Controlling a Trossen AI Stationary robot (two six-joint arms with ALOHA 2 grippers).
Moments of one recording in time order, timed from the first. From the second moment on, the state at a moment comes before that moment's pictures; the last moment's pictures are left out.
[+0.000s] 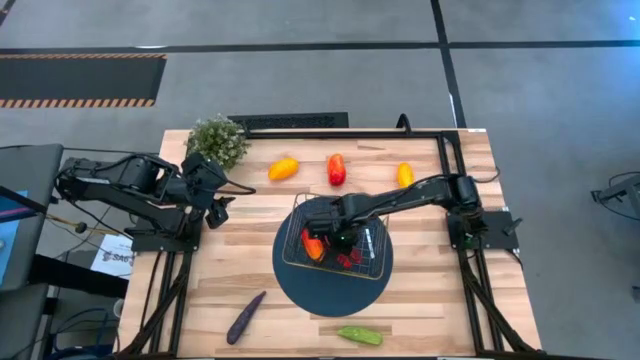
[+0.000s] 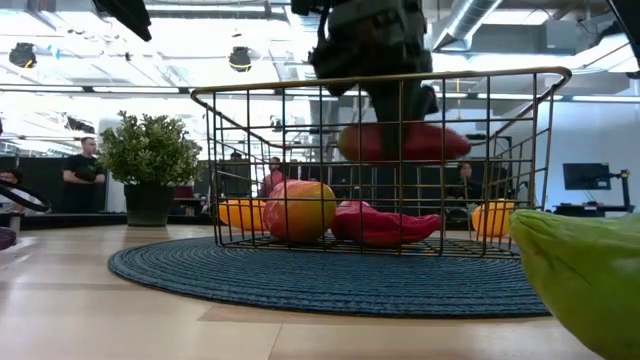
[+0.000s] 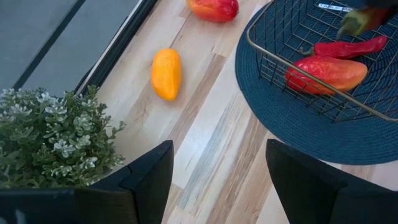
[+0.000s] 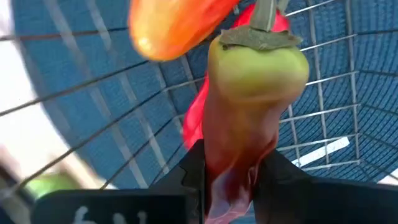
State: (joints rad) left arm -0.20 0.98 1.27 -1.37 -0.48 -0.54; right arm 0.12 2.06 1.75 -1.17 -0.13 0.63
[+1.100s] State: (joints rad) left arm -0.20 0.98 1.27 -1.38 -0.46 -0.54; right arm 0.13 2.11 1.73 -1.14 0.02 0.80
